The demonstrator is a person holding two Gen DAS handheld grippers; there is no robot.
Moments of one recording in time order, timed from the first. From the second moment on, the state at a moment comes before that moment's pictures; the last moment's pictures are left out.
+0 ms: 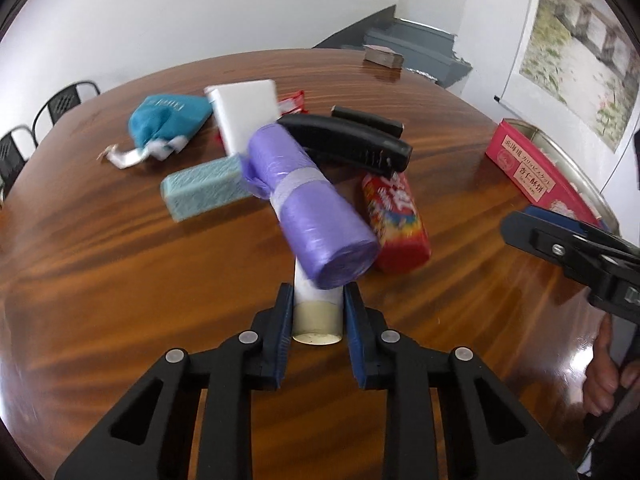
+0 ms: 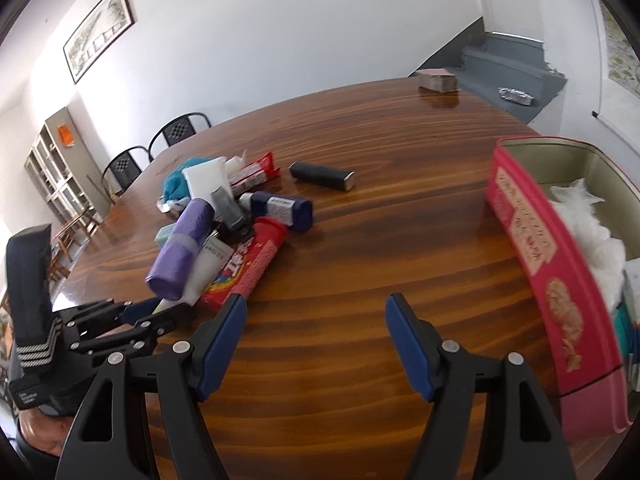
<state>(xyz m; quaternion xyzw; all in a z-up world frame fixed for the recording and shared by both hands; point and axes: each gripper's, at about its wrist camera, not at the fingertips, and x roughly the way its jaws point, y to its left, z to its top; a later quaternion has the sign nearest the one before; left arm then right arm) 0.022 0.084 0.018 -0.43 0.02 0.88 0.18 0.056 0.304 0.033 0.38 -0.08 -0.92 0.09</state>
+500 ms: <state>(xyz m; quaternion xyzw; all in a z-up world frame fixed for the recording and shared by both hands) 0.061 0.063 0.020 -0.42 -0.01 0.88 0.20 0.010 0.243 0.022 0.42 -0.02 -0.90 0.10</state>
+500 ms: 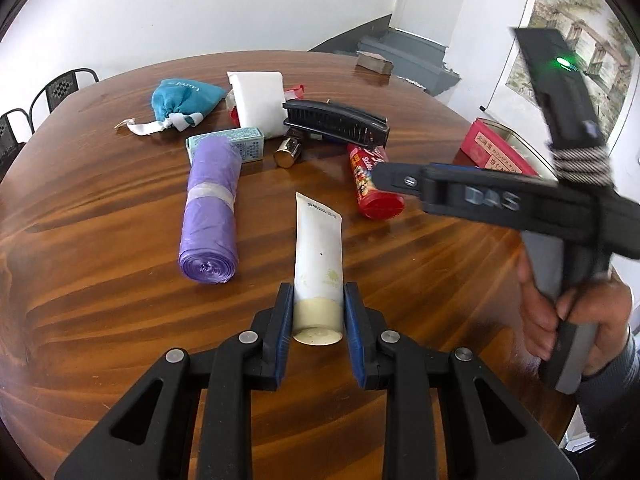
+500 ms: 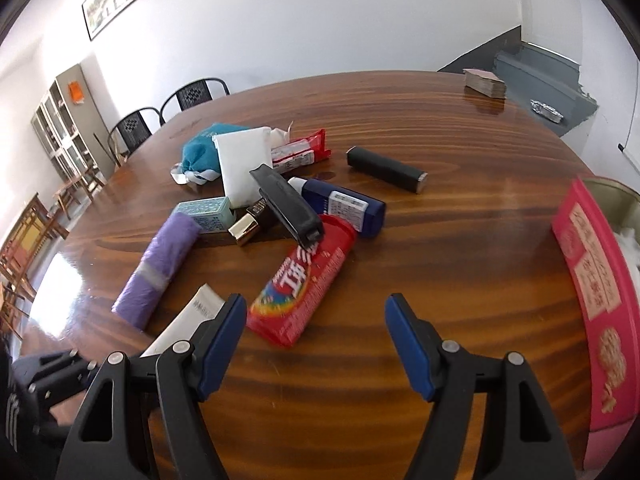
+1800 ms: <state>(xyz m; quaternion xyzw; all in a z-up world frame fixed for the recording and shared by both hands) 0.070 0.109 0.044 -0.40 0.01 0.89 0.21 0.063 0.325 0.041 0.35 -0.08 -0.93 0.05</state>
